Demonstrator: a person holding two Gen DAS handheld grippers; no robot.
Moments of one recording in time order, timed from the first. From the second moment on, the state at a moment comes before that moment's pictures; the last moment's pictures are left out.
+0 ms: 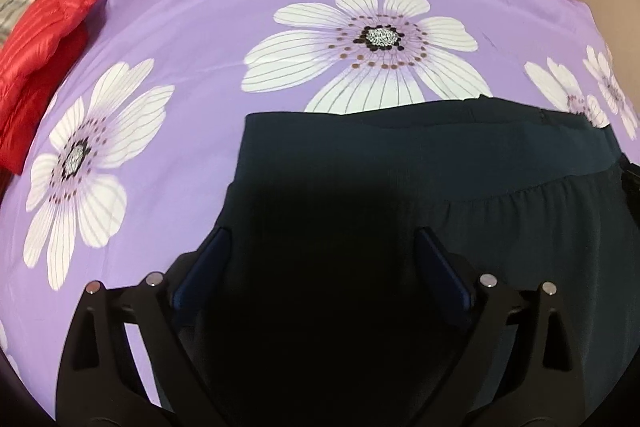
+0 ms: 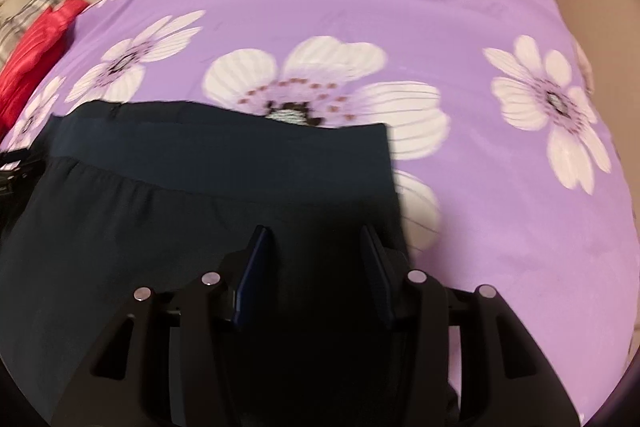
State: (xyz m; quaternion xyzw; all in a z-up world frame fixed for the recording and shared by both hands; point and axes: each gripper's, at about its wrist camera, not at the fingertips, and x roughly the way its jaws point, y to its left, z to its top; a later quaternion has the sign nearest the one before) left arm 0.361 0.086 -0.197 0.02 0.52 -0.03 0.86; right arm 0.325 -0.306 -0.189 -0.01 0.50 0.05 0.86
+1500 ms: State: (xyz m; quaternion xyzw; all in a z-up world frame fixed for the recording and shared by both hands) left arm 0.178 0.080 -0.180 -0.02 0.47 -0.12 0.88; right arm 0.161 -0.254 -0.146 0.01 0.46 0.14 0.88
